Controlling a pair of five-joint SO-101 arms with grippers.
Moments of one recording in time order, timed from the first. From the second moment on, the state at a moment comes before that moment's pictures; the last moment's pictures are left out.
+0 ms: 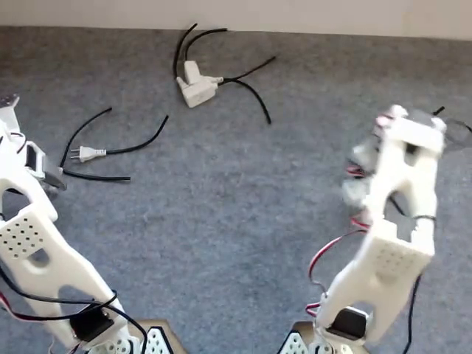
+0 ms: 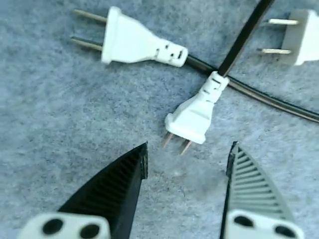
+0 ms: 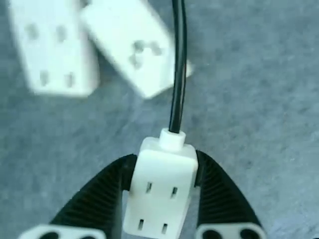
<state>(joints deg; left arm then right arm) -43.6 49.9 -49.4 101.1 -21.1 8.4 27.8 -20.4 89.9 -42.4</state>
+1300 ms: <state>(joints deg) -42.0 49.9 -49.4 98.0 -25.4 -44.0 55.2 -67.4 97.5 -55.8</state>
